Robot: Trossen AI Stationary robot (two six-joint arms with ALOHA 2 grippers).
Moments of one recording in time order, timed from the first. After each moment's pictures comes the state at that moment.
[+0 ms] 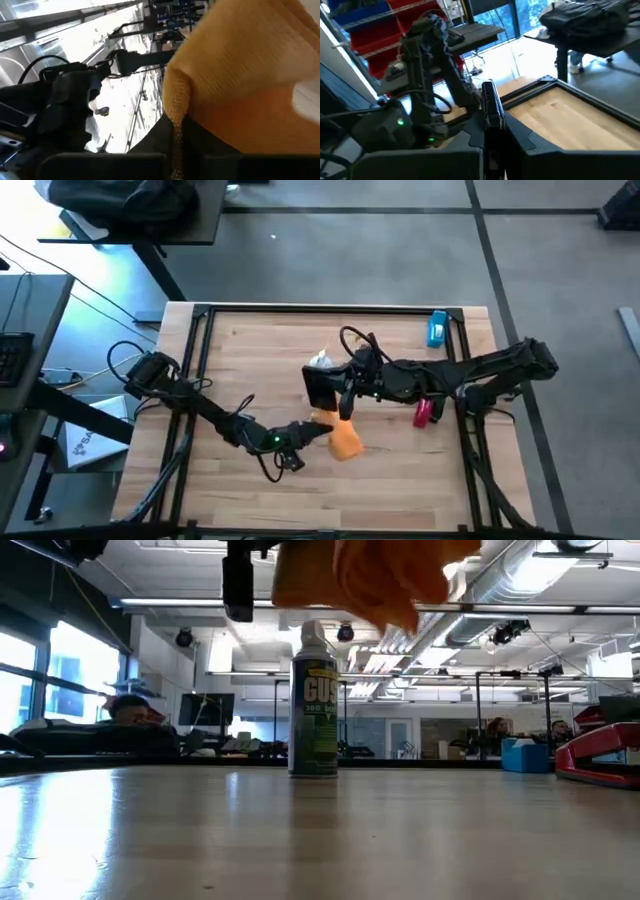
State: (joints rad) left arm -0.50 1.75 0.81 1.06 -0.73 1.80; right arm 0.25 1.49 1.36 -0.09 0.51 0.38
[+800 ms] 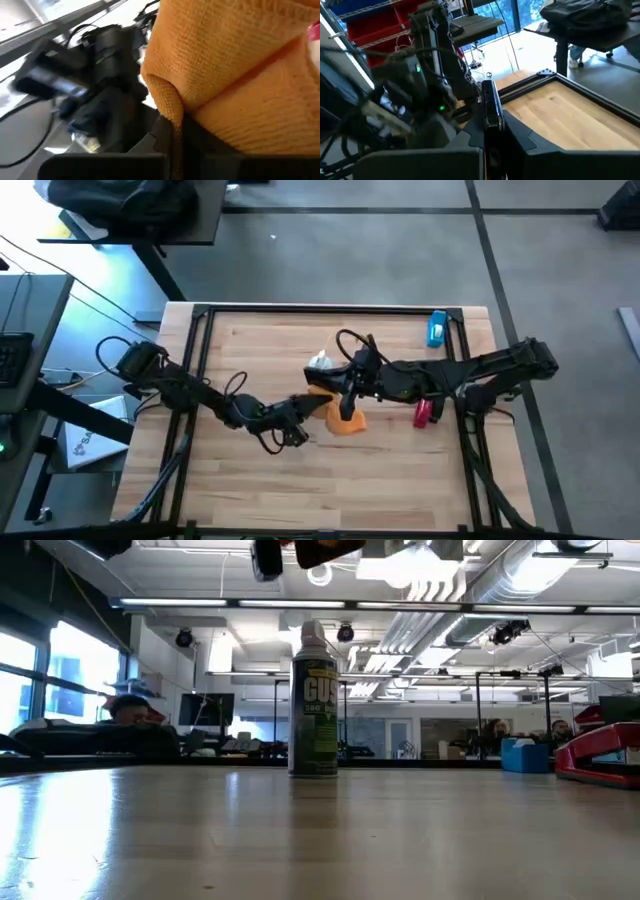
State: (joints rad) left arm -0.34 1.59 0.81 1.15 -0.65 2.12; right arm 0.27 1.49 1.36 -0.13 0.48 0.42
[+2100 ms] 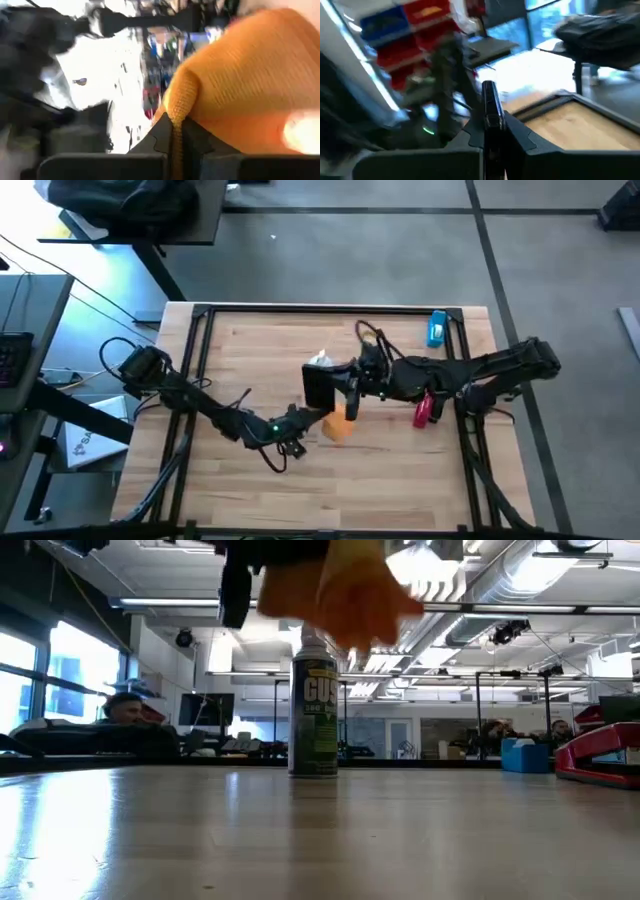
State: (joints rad) left arm -0.46 1.71 0.81 0.90 -0.87 1.60; right arm 0.28 1.45 1.36 0.01 0.45 0.36
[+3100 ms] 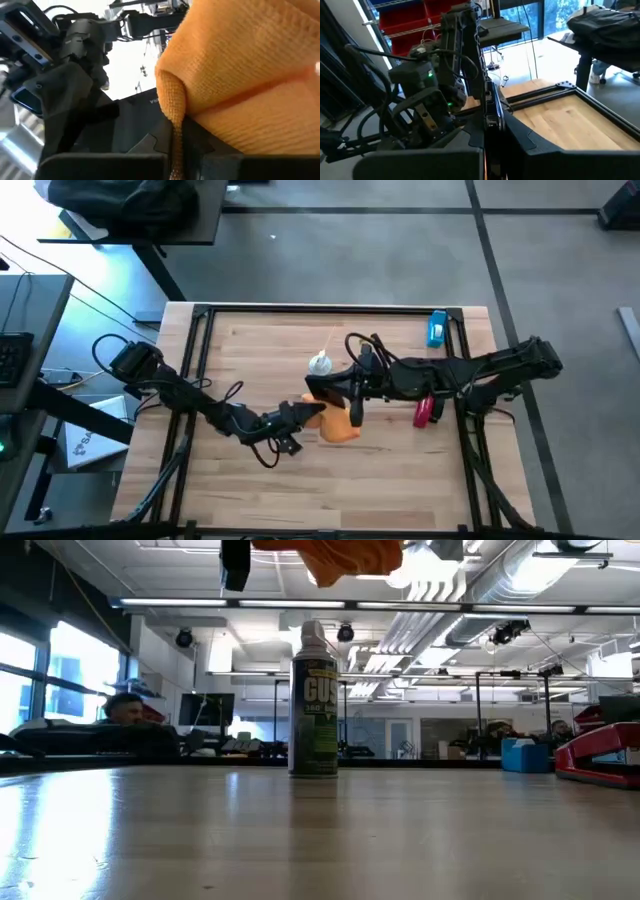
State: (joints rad) left arm -0.43 1.60 0.81 0.99 -0.82 1.87; right arm 0.27 1.45 1.36 -0.12 0.37 0.29
